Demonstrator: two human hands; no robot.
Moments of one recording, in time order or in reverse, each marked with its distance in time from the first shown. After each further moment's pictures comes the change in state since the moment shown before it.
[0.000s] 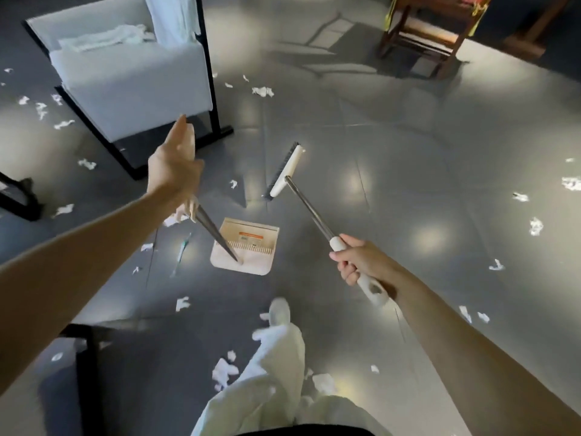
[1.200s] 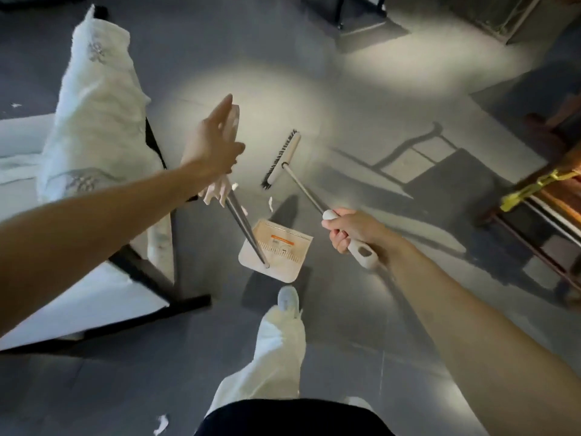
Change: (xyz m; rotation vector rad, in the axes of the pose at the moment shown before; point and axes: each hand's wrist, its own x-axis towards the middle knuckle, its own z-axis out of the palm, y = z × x) left_hand 1.142 0.225 0.336 -0.159 0.057 -0.091; right_hand 0.869 -1.017 0.016 -0.363 -0.265 -0.024
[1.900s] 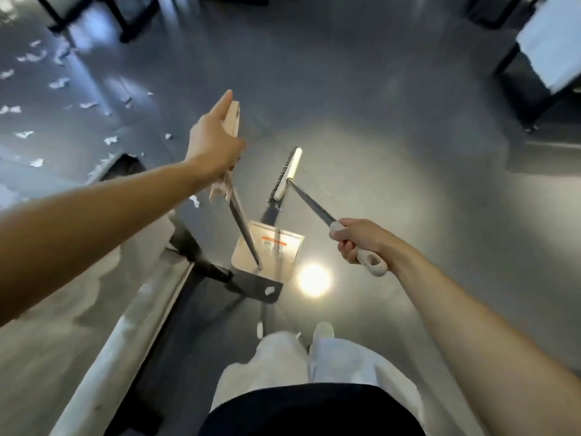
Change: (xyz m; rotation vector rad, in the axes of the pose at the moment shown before) left_hand 0.629 -0.042 -0.142 0.132 0.602 -0.317; right_hand 0.586 -0.533 0.098 -0.476 -0.414 0.166
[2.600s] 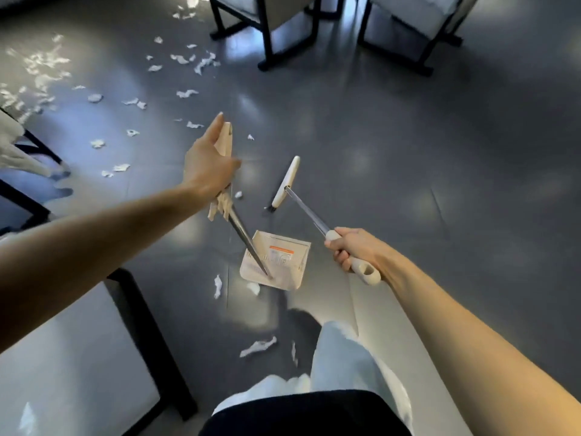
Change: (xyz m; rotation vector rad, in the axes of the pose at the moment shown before) left_hand 0.604 -0.082 -0.085 -0.083 0.501 -0.437; right_hand 0.481 -0.588 0.097 -0.473 -0.365 0.055
